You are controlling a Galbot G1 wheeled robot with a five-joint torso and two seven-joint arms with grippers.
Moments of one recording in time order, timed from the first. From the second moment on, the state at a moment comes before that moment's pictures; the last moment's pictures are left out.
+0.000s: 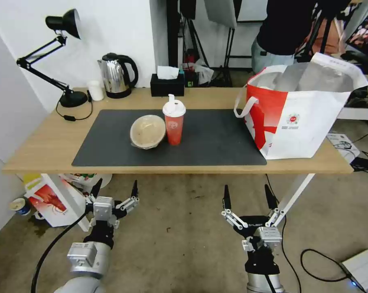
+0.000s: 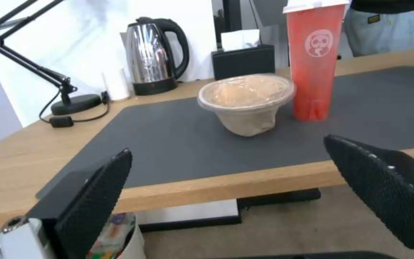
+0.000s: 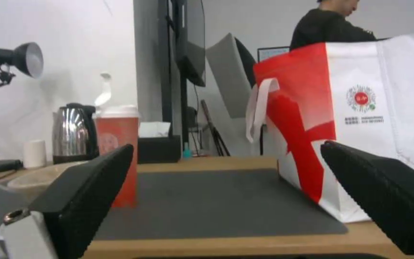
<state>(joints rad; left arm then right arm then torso) 1.80 -1.50 -0.55 -2.30 0.00 0.00 0.00 -1.72 1.11 0.03 2.17 -0.19 0.44 0.70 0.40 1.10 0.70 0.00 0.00</state>
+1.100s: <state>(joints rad) 1.80 -1.50 -0.55 -2.30 0.00 0.00 0.00 -1.62 1.08 0.04 2.10 -0.16 0.43 0.67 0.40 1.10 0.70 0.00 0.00</state>
